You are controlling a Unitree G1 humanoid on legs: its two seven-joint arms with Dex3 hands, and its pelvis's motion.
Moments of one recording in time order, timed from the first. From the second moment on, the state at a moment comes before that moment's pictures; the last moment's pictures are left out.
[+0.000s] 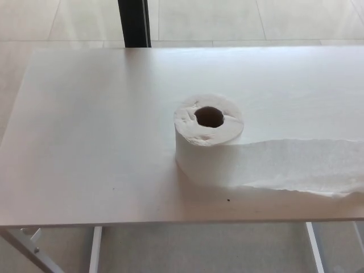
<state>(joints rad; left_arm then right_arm) 0.20 0.63 0.38 0.97 -0.01 0.10 -0.16 0.24 -0.88 -0.59 1.13 0.11 -0.16 0.20</state>
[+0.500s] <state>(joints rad) 0.01 0.63 0.73 0.70 -0.19 0.12 -0.14 0.14 -0.90 -0.82 0.93 0.24 -0.21 0.26</state>
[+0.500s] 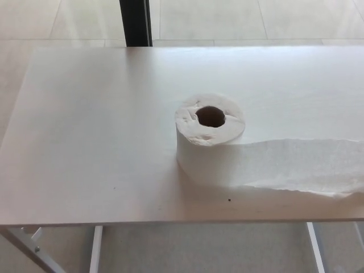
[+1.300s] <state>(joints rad) -0.48 0.46 0.37 -0.04 -0.21 0.23 -0.08 -0.20 -0.82 -0.45 0.18 0.23 -0.16 0.28</state>
